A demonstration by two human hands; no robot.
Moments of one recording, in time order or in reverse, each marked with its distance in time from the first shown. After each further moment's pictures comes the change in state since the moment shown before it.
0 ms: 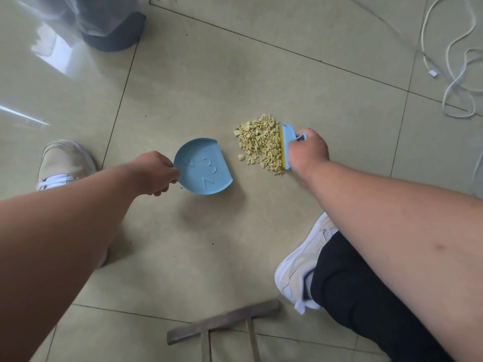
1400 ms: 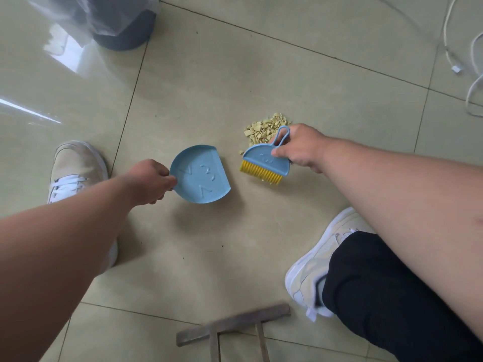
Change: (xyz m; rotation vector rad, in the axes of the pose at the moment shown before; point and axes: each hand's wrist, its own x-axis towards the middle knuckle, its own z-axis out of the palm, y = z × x) left_hand 0.001 -0.037 -0.003 0.005 0.067 0.009; right_hand 0.028 -0.018 0.017 -0.089 -0.529 -0.257
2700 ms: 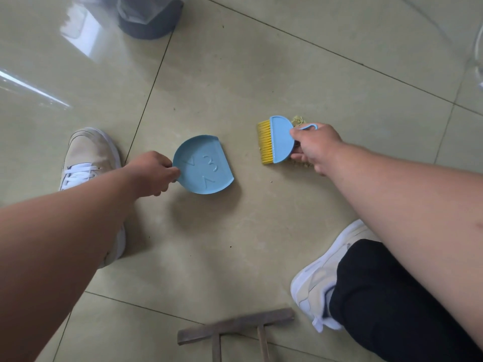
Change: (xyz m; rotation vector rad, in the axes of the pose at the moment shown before) left_hand 0.009 -0.017 -0.016 -0.078 0.020 -0.053; right_hand 0.027 -0.016 0.022 0.459 0.256 0.267
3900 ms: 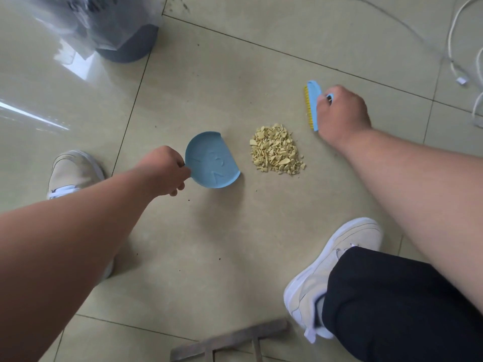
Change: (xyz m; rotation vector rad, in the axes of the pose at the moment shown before) left_hand 0.000 0.075 0.018 0.120 0.060 0.106; right_hand 0.013 -0.042 -0.091 -0.686 0.383 -0.461
